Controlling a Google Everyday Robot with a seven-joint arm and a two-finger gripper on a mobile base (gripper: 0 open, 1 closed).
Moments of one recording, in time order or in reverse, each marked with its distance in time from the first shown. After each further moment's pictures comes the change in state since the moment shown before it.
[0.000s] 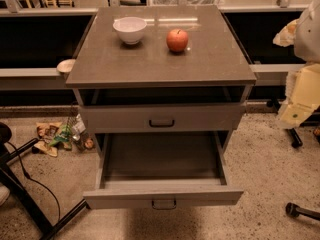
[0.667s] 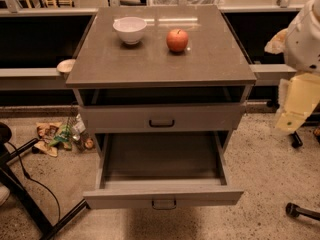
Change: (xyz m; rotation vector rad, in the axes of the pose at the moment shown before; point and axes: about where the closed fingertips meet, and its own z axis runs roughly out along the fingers) arm -0.002 0.007 0.014 -0.022 0.029 -0.044
